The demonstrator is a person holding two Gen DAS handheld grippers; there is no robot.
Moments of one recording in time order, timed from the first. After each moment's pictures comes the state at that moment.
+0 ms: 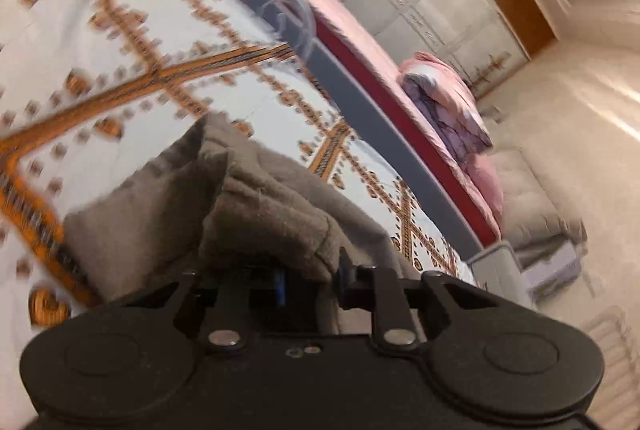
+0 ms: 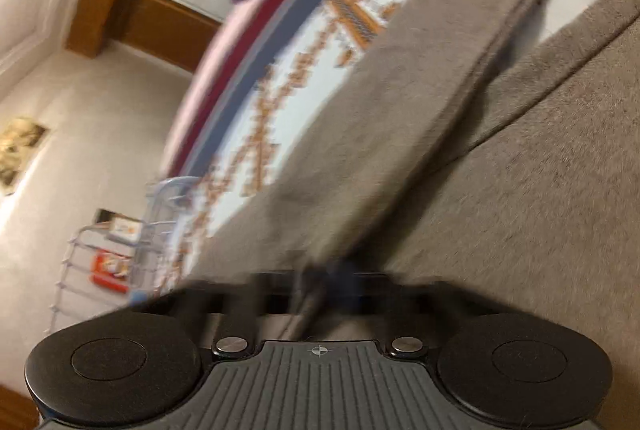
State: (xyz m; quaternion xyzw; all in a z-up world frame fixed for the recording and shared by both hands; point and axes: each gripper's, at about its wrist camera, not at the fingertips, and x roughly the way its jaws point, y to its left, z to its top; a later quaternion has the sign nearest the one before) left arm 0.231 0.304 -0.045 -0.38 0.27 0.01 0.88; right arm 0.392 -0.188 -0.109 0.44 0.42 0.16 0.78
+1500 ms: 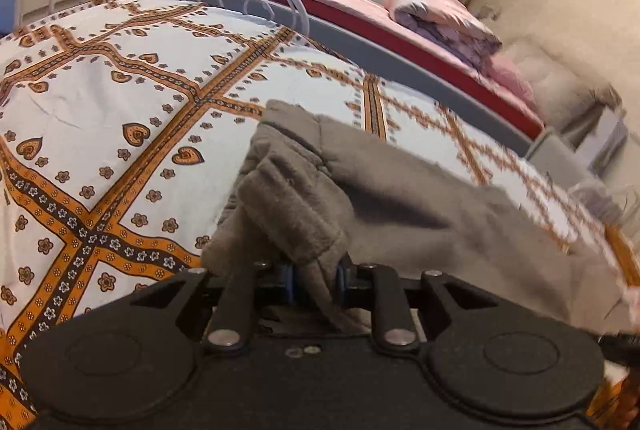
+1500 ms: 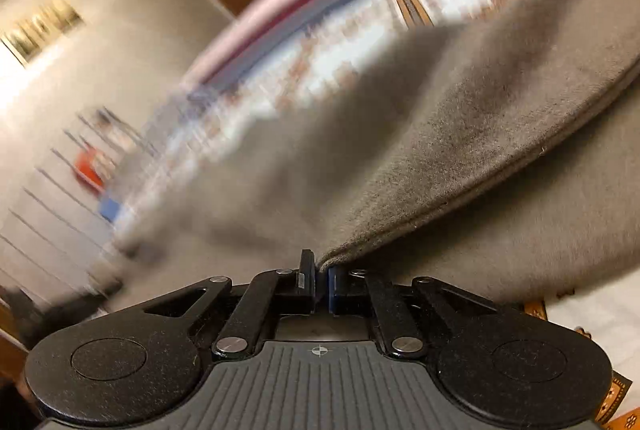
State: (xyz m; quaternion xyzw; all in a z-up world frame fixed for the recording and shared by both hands) left arm 0.196 0.326 -0.060 -0.21 0.34 0.02 0.92; right arm 0.265 -0.202 -0.112 0.27 0.41 0.23 0.84
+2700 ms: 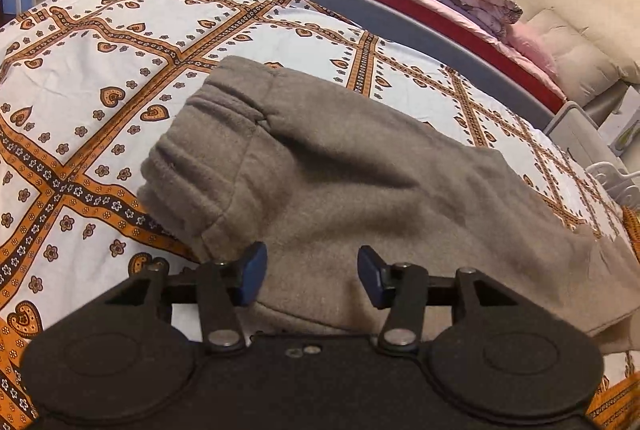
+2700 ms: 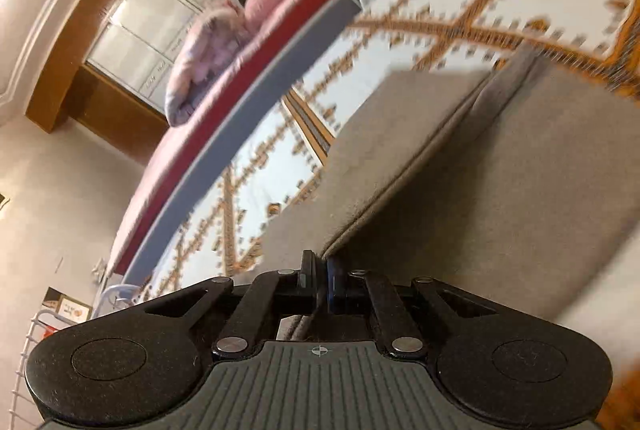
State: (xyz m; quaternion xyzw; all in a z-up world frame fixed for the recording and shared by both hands) left arm 0.205 0.267 -0.055 -0.19 0.40 0.05 0.89; right arm 0.282 -0.426 -0.043 0.42 0.32 0.03 0.85
